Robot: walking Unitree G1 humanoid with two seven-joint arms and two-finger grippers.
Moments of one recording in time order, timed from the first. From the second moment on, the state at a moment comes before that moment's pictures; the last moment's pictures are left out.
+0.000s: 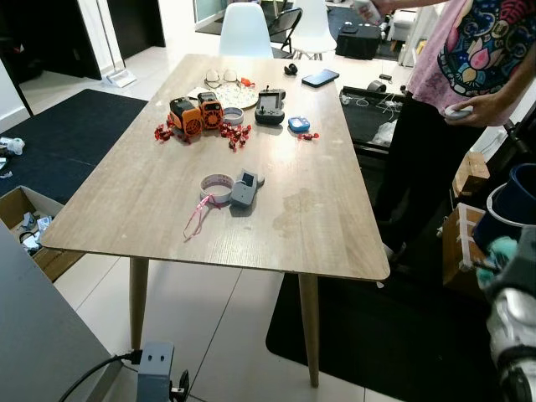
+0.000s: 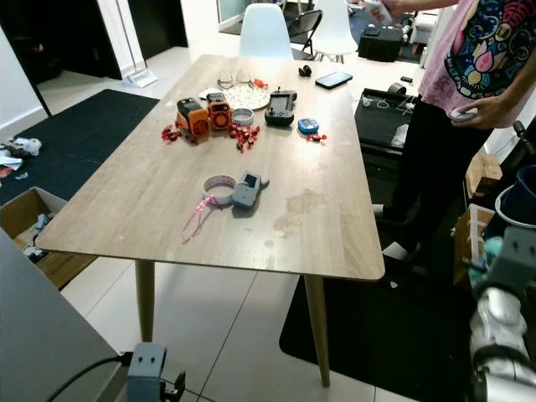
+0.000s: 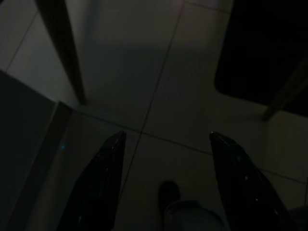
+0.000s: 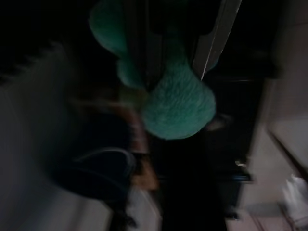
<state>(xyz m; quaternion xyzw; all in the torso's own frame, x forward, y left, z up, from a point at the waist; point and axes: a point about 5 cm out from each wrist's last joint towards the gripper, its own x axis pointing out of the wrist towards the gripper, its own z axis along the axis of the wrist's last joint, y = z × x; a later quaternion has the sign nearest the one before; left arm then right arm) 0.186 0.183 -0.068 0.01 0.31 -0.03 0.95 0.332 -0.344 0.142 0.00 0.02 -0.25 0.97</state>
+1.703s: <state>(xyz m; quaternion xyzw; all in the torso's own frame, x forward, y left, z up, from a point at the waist) 0.185 0.183 -0.068 0.01 0.30 -0.03 0.95 0.398 -0.160 0.180 0.02 -0.05 0.14 0.99</state>
